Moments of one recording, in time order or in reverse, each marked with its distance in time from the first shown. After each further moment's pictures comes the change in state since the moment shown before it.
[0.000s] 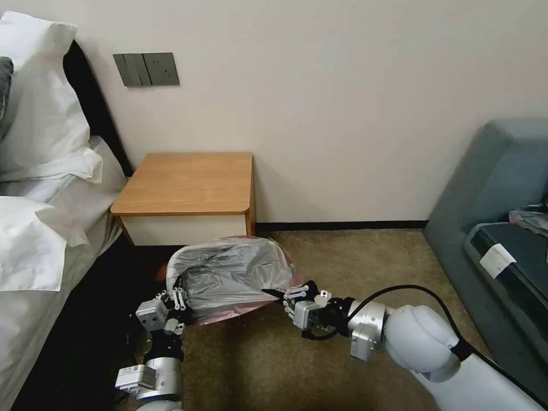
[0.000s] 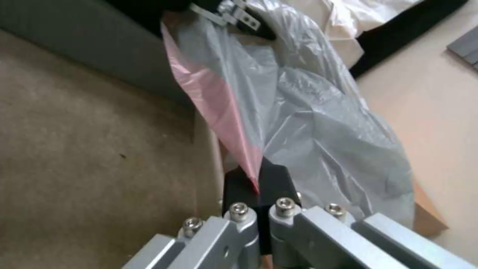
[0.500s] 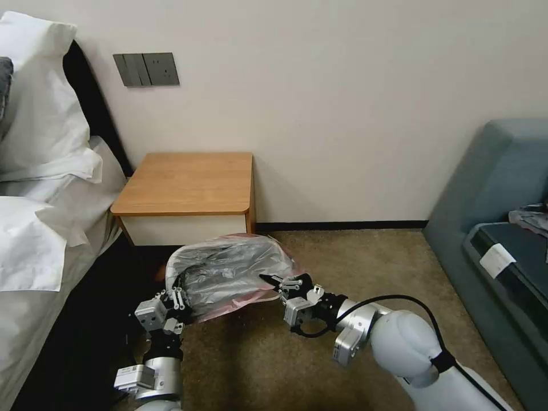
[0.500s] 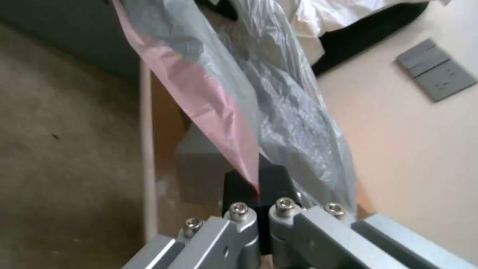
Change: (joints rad) left arm 0.004 0.007 -0.002 -0.003 -0.003 -0.003 0.000; right arm 0.012 0.108 -0.019 -0.027 -0.206 0.009 0.079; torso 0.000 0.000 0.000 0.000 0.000
